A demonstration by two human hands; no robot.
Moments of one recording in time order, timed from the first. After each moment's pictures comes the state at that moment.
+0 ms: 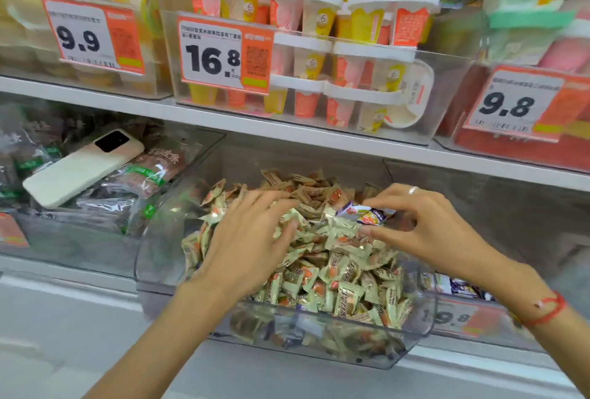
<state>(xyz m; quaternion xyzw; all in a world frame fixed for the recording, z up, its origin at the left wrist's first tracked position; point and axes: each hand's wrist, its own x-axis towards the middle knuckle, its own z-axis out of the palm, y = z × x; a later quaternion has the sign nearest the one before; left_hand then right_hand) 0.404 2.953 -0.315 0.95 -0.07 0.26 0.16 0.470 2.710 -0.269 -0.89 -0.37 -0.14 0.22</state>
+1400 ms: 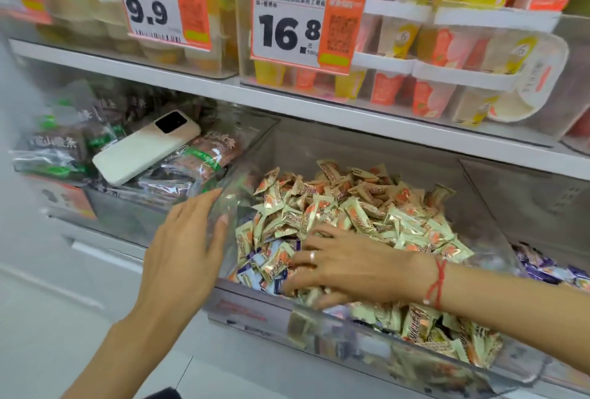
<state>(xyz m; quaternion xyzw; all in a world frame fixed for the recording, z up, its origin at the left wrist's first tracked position) 0.351 3.043 -0.348 0.91 0.20 0.29 0.23 0.491 2.849 -0.342 -0.66 -0.73 -0.09 -0.18</state>
